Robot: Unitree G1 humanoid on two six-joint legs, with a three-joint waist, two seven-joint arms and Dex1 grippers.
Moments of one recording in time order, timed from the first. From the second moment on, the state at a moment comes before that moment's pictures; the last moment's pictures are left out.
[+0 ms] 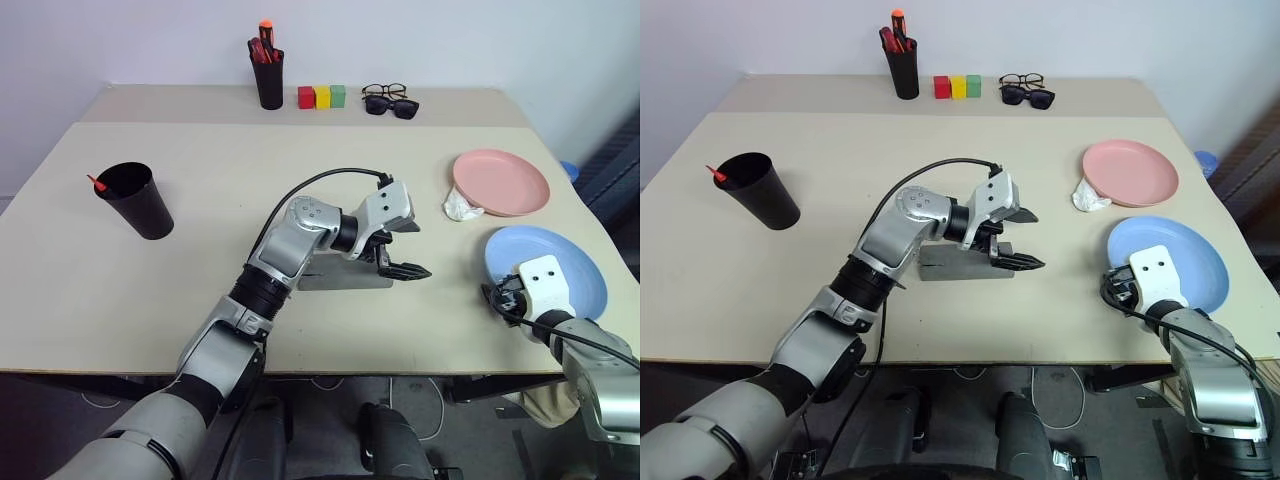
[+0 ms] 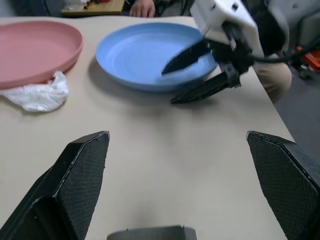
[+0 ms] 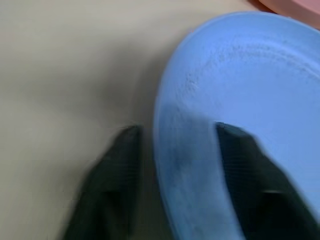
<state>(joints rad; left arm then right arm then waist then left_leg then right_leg) -0.95 0.02 -0.31 0.37 -0.02 0.41 -1.12 0.04 -0.61 -0.28 -0.27 0.15 0.65 0.38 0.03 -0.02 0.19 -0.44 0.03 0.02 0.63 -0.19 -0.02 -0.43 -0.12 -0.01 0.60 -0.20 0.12</state>
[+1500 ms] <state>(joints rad) -0.69 0.20 -0.29 -0.09 -0.12 0.74 -0.79 -1.12 -0.59 0.03 1.25 -0.15 -0.18 0.43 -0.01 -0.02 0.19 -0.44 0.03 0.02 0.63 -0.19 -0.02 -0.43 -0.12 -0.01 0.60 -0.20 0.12</state>
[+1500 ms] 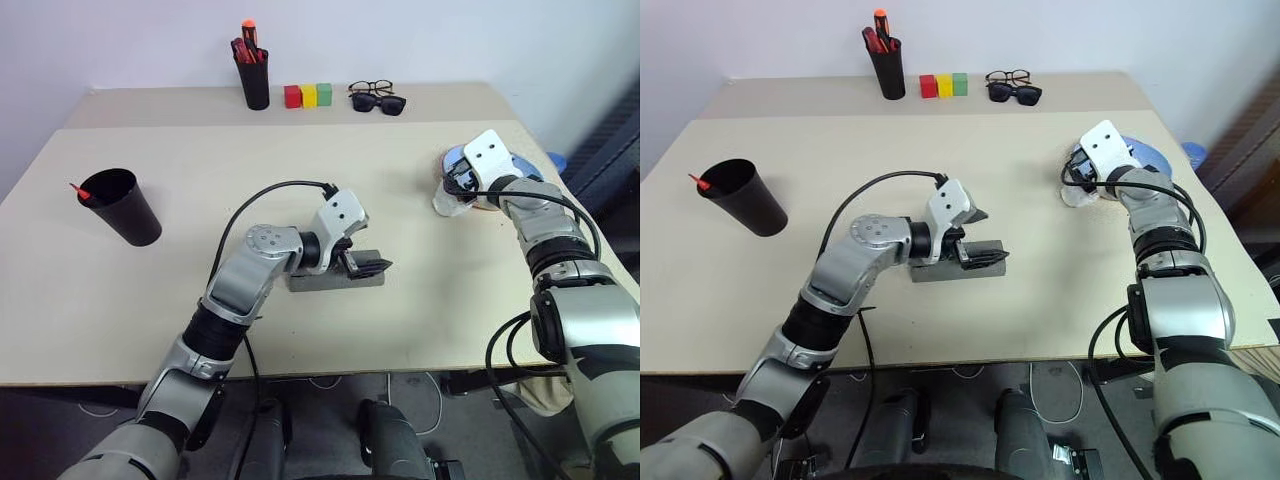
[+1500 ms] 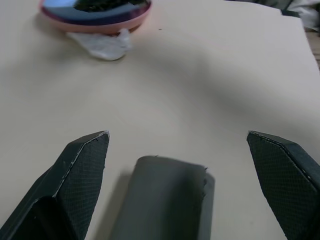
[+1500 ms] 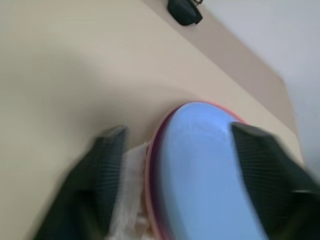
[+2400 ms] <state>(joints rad) -0.64 0.27 -0.20 -0.16 -0.27 0.73 -0.73 -0.90 -0.52 -0.10 1.17 0.02 -0.07 0.49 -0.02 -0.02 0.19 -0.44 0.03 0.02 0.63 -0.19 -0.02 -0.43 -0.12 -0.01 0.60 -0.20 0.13</state>
